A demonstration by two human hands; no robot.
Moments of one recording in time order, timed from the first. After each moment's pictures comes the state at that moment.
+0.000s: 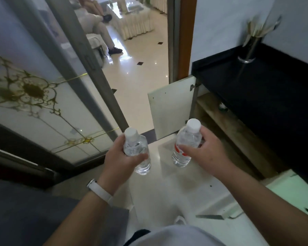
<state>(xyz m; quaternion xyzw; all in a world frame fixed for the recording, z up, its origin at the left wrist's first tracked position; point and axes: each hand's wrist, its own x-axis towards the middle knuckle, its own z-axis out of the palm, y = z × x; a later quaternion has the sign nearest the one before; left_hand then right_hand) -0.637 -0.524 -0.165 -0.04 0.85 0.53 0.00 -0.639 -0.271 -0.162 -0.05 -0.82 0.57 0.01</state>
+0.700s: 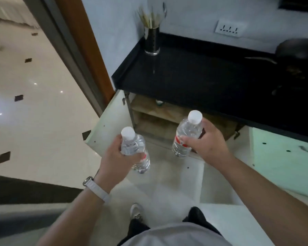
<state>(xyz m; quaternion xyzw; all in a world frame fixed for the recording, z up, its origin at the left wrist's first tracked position) -0.966 -0.479 -0.214 0.24 0.81 0.47 0.26 -0.786 -0.289 -0.174 -0.43 -0.76 0.46 0.17</state>
